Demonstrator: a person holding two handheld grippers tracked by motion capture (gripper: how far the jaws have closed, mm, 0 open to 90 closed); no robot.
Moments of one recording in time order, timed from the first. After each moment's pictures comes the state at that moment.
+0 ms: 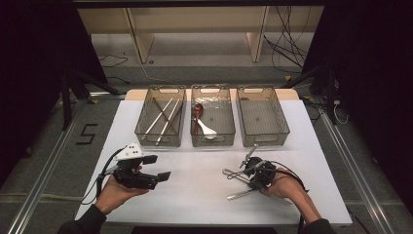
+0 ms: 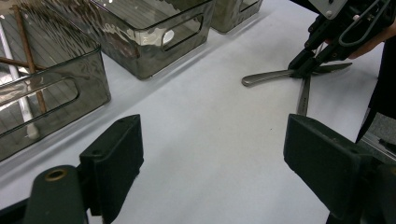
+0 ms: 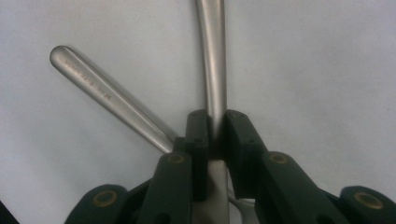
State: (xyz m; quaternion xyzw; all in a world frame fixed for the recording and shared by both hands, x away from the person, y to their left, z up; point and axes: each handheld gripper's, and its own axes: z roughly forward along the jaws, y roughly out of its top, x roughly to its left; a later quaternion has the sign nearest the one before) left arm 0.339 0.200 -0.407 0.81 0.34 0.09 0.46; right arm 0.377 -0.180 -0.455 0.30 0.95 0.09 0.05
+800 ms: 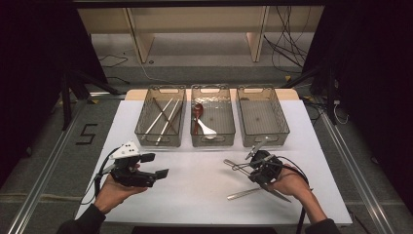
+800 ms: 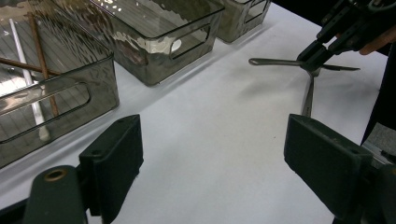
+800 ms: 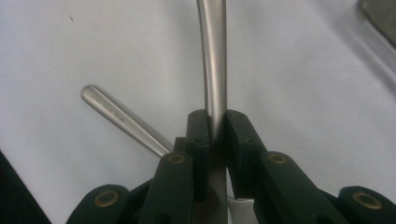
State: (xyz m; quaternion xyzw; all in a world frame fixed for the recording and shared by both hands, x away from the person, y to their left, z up) left arm 0.340 0.207 -0.405 0.80 0.36 0.10 0.48; right arm 0.379 -0.194 -0.429 0.33 0.93 0.16 0.05
